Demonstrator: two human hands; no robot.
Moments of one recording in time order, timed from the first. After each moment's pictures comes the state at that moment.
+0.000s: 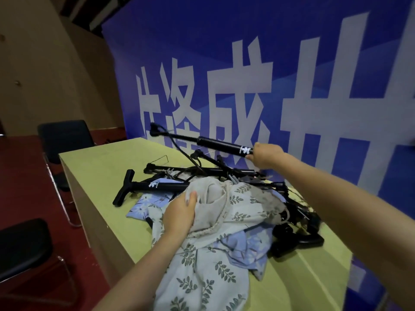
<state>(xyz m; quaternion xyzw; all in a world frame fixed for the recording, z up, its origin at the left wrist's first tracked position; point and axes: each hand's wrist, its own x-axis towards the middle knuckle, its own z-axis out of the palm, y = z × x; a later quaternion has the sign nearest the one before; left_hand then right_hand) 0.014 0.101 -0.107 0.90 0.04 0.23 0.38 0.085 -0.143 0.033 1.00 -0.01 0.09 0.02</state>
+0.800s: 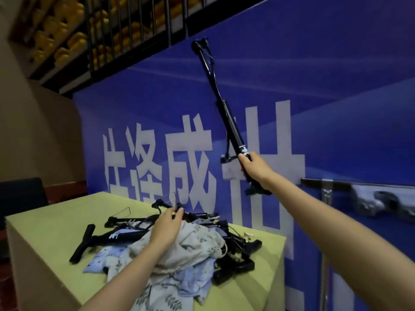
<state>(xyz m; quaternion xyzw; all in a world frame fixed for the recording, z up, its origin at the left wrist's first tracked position) -0.028 0.025 -0.014 0.89 -0.09 0.16 0.42 -0.081 -0.233 0.127 0.82 0.01 0.28 -0.50</state>
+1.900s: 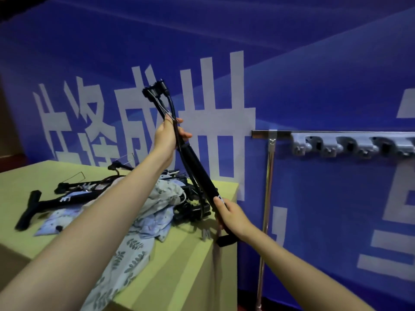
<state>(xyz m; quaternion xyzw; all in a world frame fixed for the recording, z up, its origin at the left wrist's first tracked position) -0.087 -0.101 0.091 0.57 -0.21 0.05 0.80 -0.201 -0.235 -0.093 0.82 0.00 0.18 -0.54</state>
